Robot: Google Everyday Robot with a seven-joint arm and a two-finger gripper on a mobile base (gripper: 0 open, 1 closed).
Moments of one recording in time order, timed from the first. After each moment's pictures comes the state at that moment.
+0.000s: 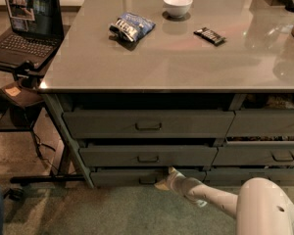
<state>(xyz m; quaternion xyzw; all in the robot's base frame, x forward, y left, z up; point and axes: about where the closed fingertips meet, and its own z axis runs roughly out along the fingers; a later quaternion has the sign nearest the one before) 0.655 -0.109 0.178 -0.42 0.80 0.04 0.42</state>
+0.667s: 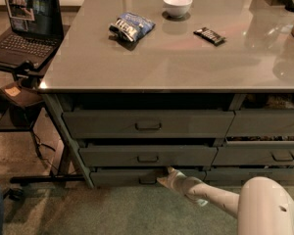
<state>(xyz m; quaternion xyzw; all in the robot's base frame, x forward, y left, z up) 0.655 -0.112 0.185 -0.42 0.80 0.04 0.42</state>
